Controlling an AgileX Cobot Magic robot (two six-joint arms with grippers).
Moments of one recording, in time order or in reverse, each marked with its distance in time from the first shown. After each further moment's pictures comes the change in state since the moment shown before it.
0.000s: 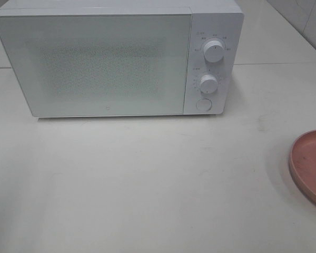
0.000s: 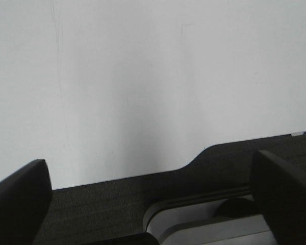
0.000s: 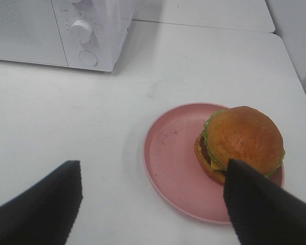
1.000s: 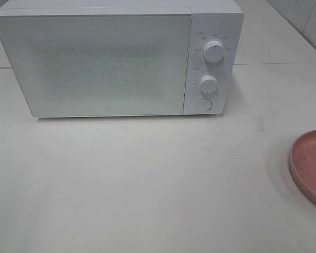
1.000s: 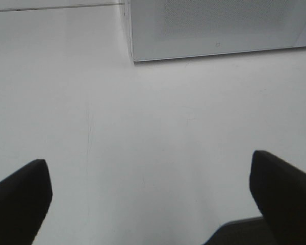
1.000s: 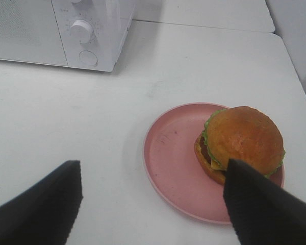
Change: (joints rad) left arm 0.000 -0.489 0.090 0.020 -0.100 0.000; right arm 0.000 0.000 0.000 0.000 0.000 0.001
